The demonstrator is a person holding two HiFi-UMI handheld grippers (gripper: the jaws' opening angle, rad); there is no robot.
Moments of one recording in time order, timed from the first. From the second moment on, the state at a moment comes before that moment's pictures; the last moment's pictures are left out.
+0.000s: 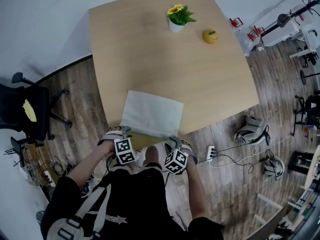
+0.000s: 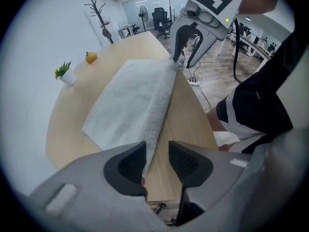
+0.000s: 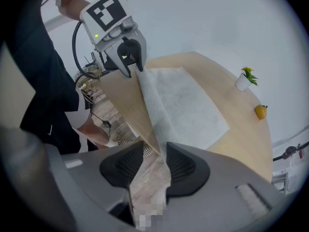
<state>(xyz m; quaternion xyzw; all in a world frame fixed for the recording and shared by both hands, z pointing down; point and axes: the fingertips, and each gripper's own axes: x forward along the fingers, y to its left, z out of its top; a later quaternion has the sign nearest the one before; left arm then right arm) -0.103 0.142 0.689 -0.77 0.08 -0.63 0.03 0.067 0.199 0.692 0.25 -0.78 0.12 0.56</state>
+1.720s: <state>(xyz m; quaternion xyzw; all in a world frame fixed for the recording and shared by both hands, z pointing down) -0.120 0.166 0.703 -0.73 -0.04 -0.68 -0.02 0.058 0.224 0.702 0.14 -0.79 0.18 0.57</state>
